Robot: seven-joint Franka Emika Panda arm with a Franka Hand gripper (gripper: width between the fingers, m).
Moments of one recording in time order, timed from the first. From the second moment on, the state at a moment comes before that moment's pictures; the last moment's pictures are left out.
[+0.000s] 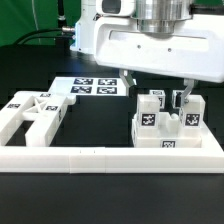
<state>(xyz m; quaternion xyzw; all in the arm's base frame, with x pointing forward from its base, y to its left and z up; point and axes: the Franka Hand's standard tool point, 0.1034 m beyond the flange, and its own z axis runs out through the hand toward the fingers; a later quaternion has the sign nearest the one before) 0.618 0.063 0.083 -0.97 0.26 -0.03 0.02</state>
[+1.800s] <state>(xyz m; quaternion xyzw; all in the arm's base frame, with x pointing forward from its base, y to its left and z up) 0.619 0.044 0.082 -1.00 -0.08 -0.03 -0.01</state>
